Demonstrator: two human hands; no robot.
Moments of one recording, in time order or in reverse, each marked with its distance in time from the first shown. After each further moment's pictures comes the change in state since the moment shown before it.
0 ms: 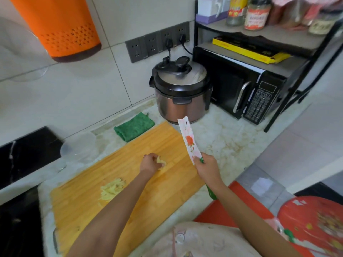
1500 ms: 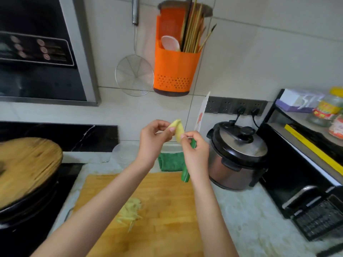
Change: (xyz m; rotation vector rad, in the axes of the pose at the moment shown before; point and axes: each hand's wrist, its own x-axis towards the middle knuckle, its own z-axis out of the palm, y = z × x) left_hand -0.125 0.106 -0.211 -0.944 0.767 0.459; right_hand 0.009 -0.244 0.055 0.350 -0.210 -0.620
